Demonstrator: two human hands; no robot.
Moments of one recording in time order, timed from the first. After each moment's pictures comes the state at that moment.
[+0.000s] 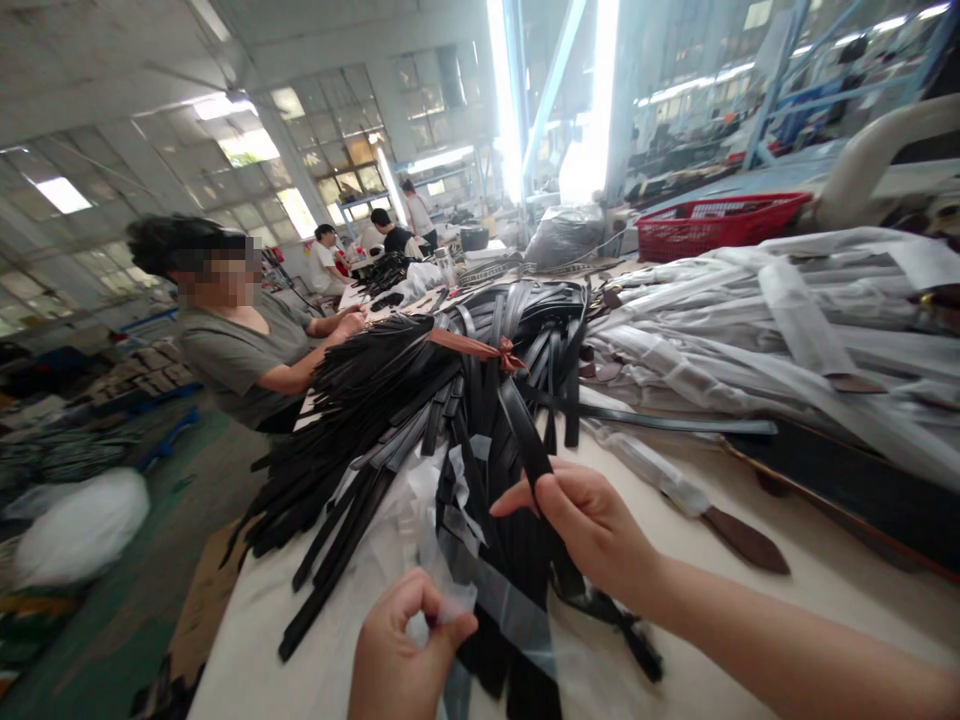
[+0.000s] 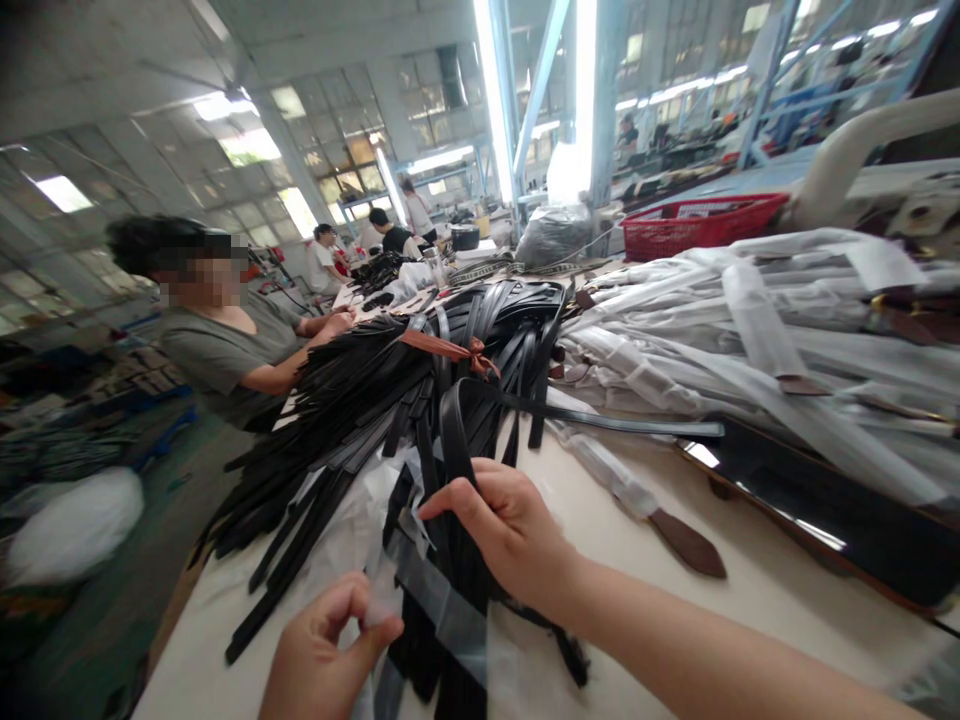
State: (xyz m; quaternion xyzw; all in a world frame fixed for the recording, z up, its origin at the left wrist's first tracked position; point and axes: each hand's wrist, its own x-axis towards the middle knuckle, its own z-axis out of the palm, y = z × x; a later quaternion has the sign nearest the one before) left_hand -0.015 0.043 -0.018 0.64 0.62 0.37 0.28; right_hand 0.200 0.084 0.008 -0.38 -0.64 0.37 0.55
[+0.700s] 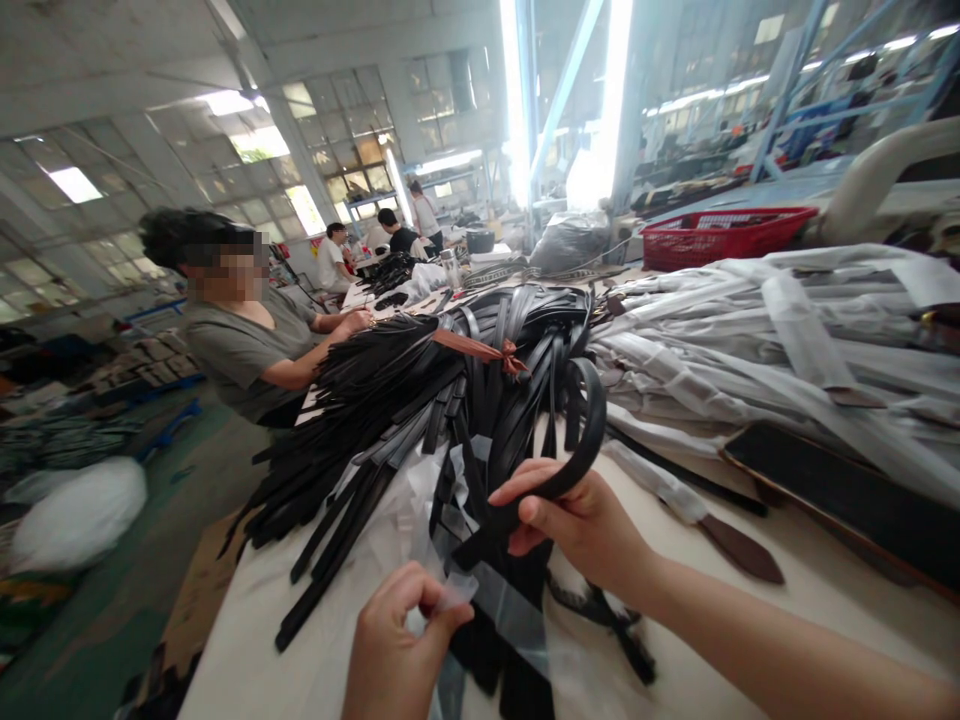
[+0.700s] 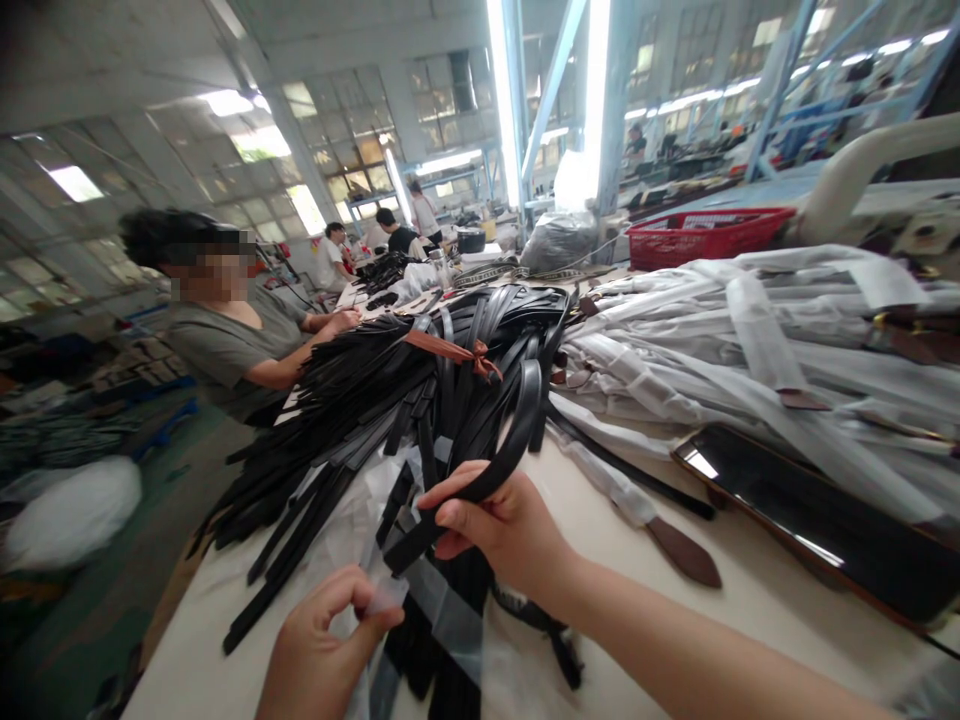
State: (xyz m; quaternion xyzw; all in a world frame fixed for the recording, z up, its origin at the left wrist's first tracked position) left_hand -0.009 0.041 -0.009 0.66 0.61 0.38 0.23; right_hand 0.192 0.087 -0.001 -0.27 -0.49 0.58 0.59
